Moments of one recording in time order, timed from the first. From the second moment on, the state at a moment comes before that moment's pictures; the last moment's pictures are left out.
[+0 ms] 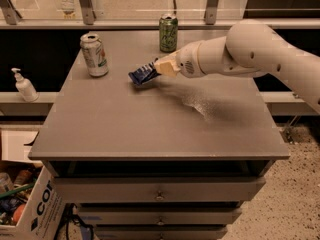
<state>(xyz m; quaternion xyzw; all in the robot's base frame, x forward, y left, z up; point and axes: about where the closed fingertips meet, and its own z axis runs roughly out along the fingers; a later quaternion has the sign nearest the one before) 0.671 -0.018 0.866 -0.41 0.75 0.24 0.47</state>
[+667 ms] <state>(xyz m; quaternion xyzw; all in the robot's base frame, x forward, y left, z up) 0.693 0.036 0.861 -0.41 0.74 0.25 0.48</state>
